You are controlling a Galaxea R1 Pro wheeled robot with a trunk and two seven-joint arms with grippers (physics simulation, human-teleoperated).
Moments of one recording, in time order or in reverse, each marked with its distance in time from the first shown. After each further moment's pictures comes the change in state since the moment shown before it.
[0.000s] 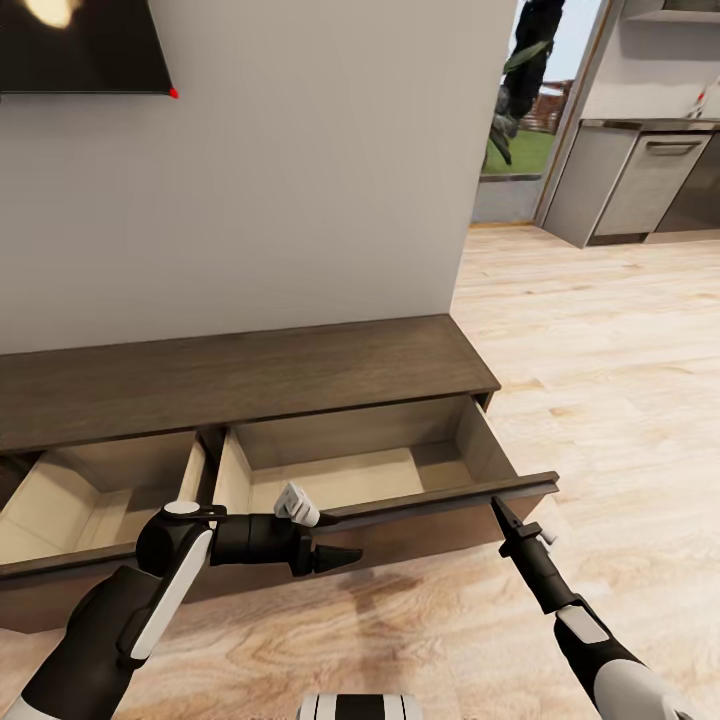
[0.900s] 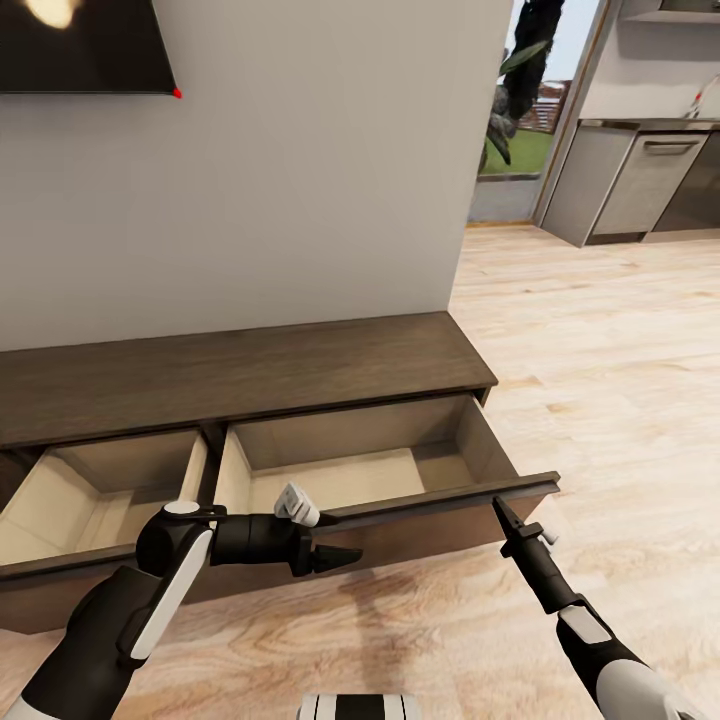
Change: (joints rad) left arm 0.000 0.000 0.000 0.000 0.000 0.000 0.000; right arm 0.000 -0.007 0.005 0.000 0.002 0.000 0.002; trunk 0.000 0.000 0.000
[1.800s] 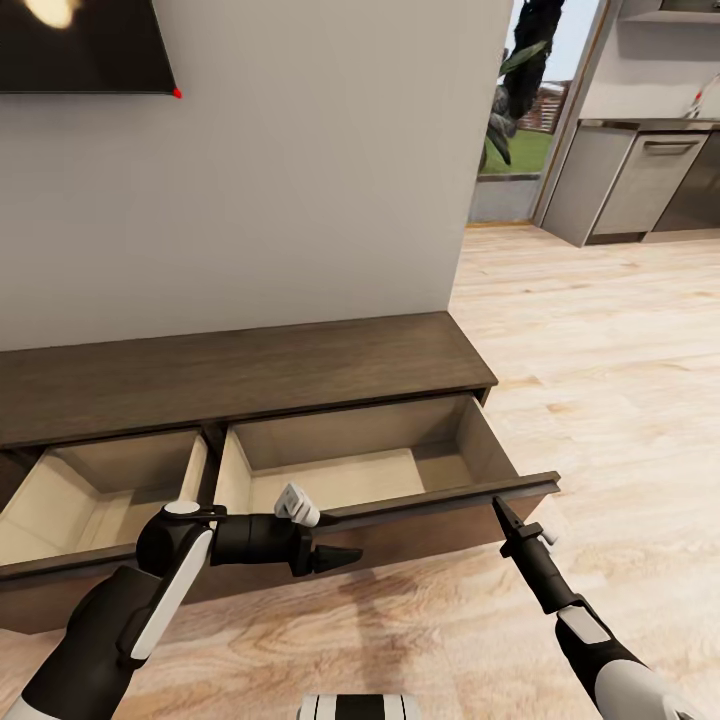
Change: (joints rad) left arm 0.000 0.000 -0.001 0.000 0.000 0.000 0.001; right arm 0.000 0.004 -0.008 0.000 -0.003 0.000 -0.001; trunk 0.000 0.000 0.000
